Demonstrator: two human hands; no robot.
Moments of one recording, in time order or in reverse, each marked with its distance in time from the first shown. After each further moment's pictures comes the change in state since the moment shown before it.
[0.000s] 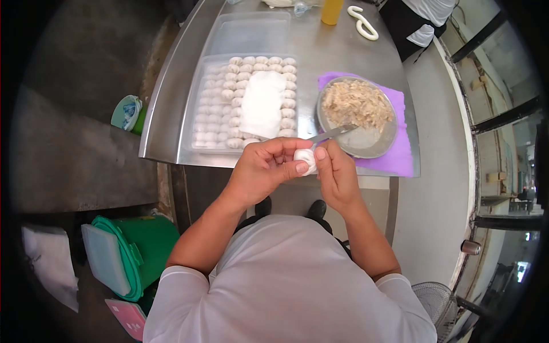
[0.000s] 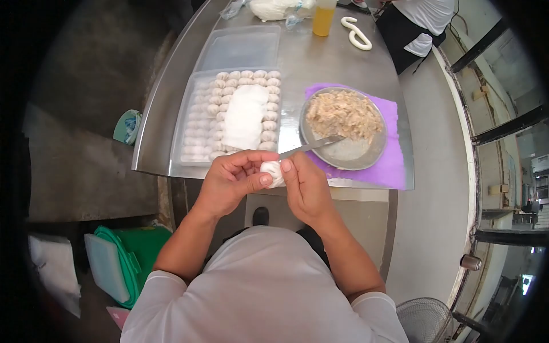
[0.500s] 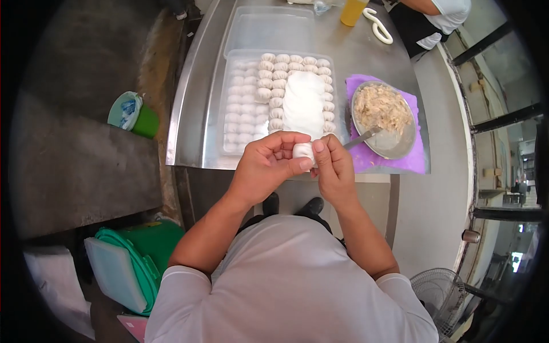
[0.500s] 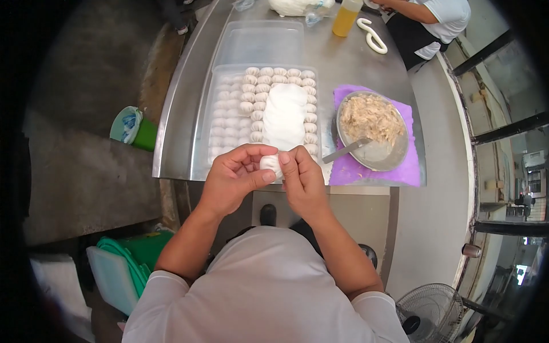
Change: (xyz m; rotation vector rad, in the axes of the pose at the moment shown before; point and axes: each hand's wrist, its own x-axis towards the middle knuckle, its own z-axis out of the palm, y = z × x) left_hand -0.026 0.023 -0.098 -0.168 0.020 0.059; right_hand 0.028 -0.023 0.120 0.309 0.044 0.236
